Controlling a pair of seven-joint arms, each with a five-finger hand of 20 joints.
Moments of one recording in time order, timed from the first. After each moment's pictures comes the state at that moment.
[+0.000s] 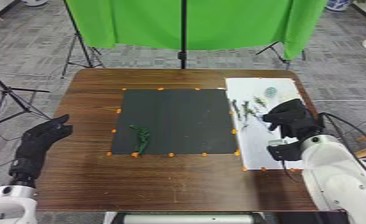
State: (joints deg) left arm 129.3 -59.5 -105.7 -116.8 65.3 10.0 8.8; right arm -101.9 -41.9 77.3 -124.0 -89.8 20.6 36.4
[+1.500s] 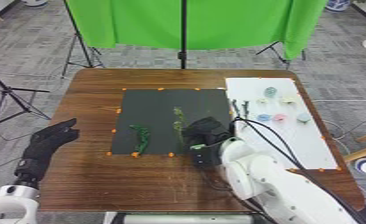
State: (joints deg) left arm 129.2 -60.0 -106.3 -117.0 66.7 5.6 5.1; right arm -77.3 -56.1 45.5 -112.8 -64.9 28.5 37.2
